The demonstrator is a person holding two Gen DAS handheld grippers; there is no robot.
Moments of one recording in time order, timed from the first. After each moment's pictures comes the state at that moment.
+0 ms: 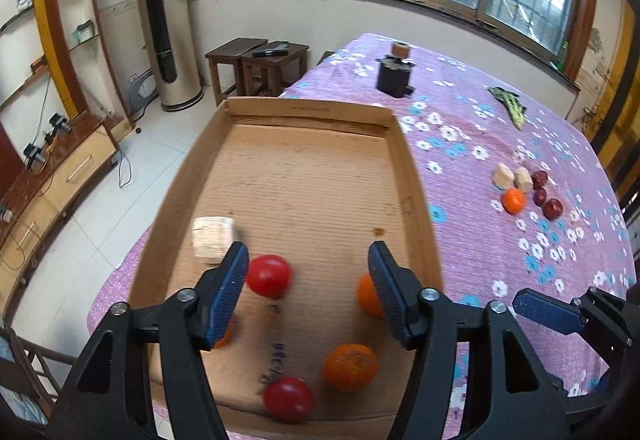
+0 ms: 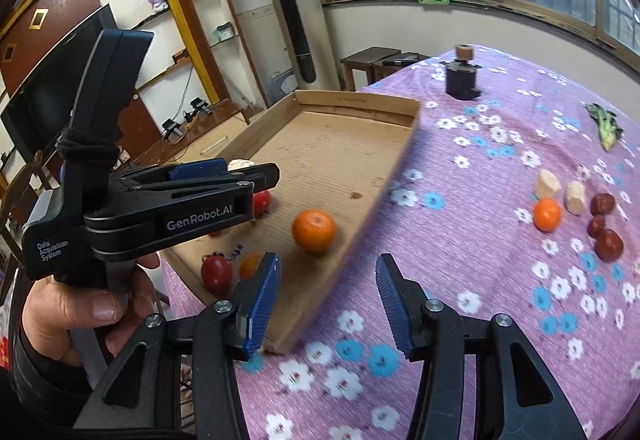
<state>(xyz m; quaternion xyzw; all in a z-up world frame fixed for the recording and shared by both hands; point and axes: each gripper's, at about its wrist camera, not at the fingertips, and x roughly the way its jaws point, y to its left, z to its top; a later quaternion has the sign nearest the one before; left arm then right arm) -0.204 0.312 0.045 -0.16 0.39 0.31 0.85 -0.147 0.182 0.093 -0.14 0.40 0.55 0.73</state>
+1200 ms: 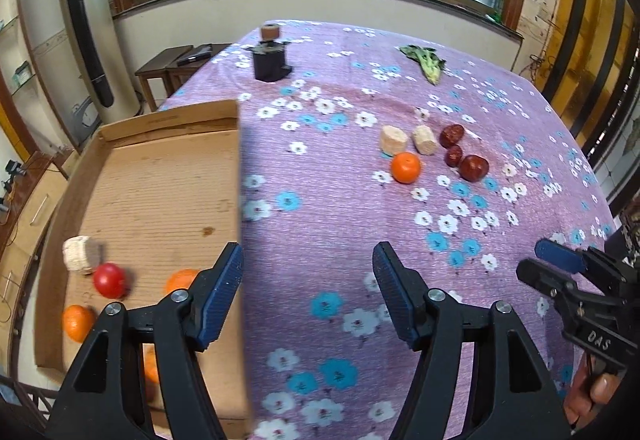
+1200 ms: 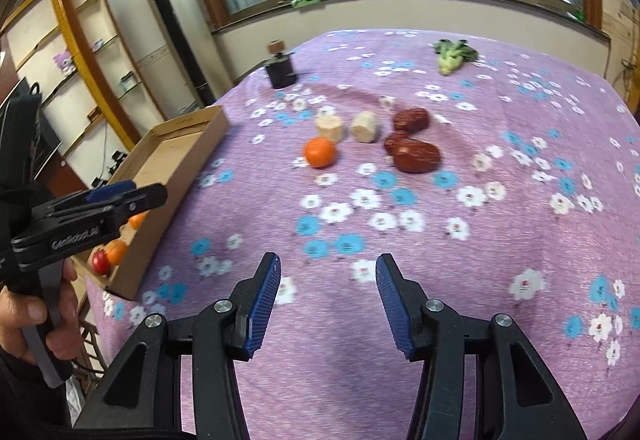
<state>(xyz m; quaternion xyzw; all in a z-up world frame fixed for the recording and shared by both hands) -0.127 0.216 0.042 -0.11 0.42 0.21 0.88 -0.037 0.031 0.072 -0.07 0.43 0.40 0.80</state>
